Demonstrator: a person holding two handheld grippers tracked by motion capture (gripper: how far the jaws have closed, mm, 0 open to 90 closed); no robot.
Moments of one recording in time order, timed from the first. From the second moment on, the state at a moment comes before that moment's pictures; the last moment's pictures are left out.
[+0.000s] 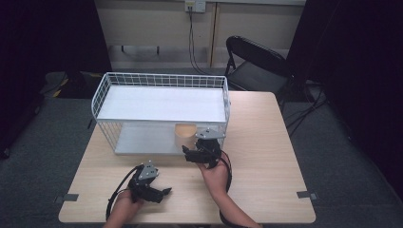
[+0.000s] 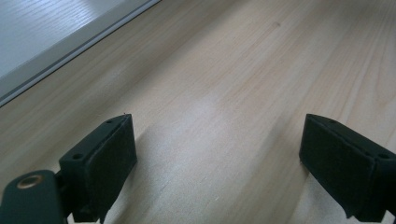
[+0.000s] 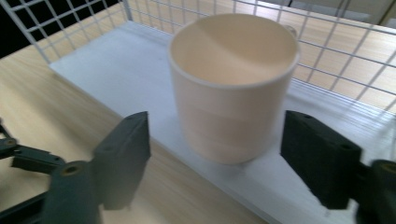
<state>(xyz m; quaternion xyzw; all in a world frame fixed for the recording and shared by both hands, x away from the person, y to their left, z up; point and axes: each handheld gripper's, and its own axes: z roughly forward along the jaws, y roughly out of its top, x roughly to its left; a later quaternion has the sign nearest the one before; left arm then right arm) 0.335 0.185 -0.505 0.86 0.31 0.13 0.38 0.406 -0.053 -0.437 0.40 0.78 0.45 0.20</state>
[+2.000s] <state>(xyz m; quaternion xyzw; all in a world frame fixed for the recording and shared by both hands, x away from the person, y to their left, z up) 0.335 0.185 -0.505 0.86 0.31 0.13 0.38 0.354 -0.126 -0.456 0.29 0.84 0.45 0.12</state>
